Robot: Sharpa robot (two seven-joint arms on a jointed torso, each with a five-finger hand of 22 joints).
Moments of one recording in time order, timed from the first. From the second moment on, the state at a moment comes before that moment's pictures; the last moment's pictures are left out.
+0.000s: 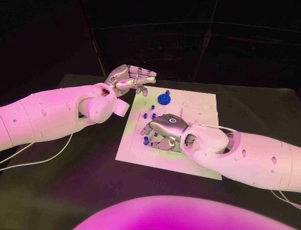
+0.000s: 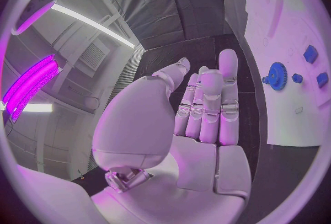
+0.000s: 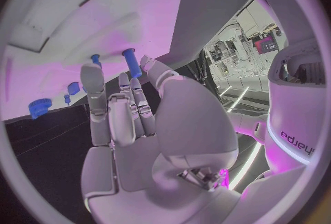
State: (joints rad) left arm 1.19 -0.83 -0.06 1.42 -0.14 -0.17 0.39; left_hand 1.34 -0.13 0.40 0.02 0.05 1.01 0.19 0.08 0.07 1.15 0.11 0.16 0.09 1.28 0.02 1.03 0.66 0.17 1.22 0.11 0.57 0.86; right arm 1.09 -0.54 -0.14 1.59 -1.71 -0.33 -0.09; right_hand 1.35 -0.13 0.32 -0.03 0.16 0.90 0.17 0.06 0.06 1.00 0.12 0.10 0.07 1.47 0.02 1.41 1.28 0.15 1.16 0.13 1.12 0.70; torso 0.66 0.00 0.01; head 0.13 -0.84
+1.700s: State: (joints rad) left arm 1.19 -0.84 -0.07 1.42 -0.12 -0.17 0.39; left_hand 1.34 -0.13 0.40 0.02 0.05 1.01 0.19 0.08 0.07 1.14 0.11 0.16 0.09 1.28 0.02 1.03 0.66 0.17 1.22 0.11 0.57 0.86; right arm 1.08 -0.97 -0.15 1.80 -1.33 -0.41 -0.44; right_hand 1.18 -0.08 -0.13 0.29 0.23 0.93 0.11 0.35 0.25 1.34 0.03 1.19 1.16 1.47 -0.05 1.52 1.31 0.12 1.30 0.06 1.28 0.97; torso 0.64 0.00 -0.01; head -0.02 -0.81
